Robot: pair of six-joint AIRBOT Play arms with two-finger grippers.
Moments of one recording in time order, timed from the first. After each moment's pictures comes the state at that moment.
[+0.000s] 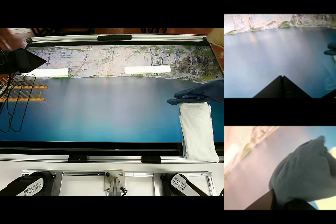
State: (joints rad) left arm 0.01 -1.09 1.60 0.92 -1.28 -1.37; right arm -0.68 -1.17 1.49 -1.08 1.32 1.66
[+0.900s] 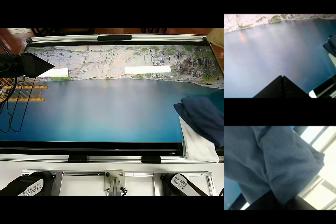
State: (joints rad) left arm -0.07 -1.08 1.60 0.92 -1.30 -1.36; right arm -0.75 -1.17 1.30 -1.64 1.69 1.72
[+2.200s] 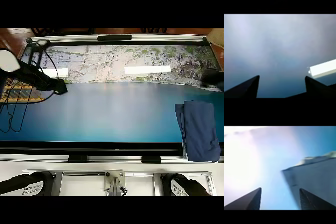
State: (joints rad) left arm -0.24 -1.34 1.55 1.50 -1.45 -1.51; right arm 0.01 -1.11 1.44 -1.74 1.31 1.83
